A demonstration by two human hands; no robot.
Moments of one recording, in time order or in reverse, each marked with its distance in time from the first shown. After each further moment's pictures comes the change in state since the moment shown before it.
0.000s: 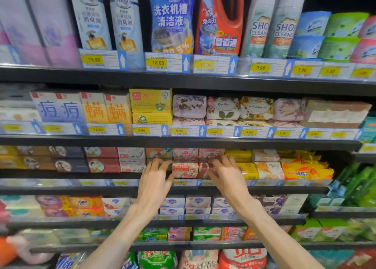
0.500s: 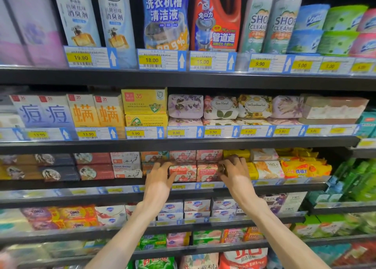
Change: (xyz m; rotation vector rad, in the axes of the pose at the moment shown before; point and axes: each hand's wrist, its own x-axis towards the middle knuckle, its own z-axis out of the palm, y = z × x) left_hand 0.031 0.002 0.038 -0.187 -0.109 -0.159; right_hand 0.004 0.043 0.035 0.027 0.045 0.144
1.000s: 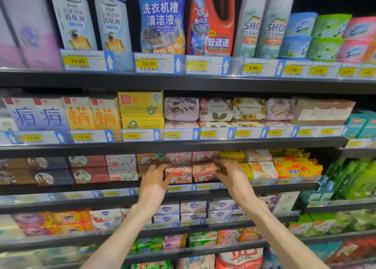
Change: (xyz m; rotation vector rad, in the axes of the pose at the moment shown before) left_hand 0.003 -0.004 -0.002 -0.018 -0.032 -0.001; right_hand -0.003 0.001 -0.020 0.325 -0.087 -0.007
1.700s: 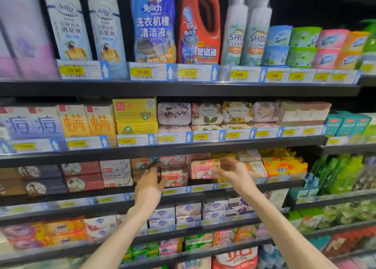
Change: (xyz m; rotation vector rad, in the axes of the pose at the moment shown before) left_hand -0.007 0.007 -0.011 0.028 -0.011 -0.009; right_hand -0.003 -0.011 -0.040 0.487 -0.026 0.328
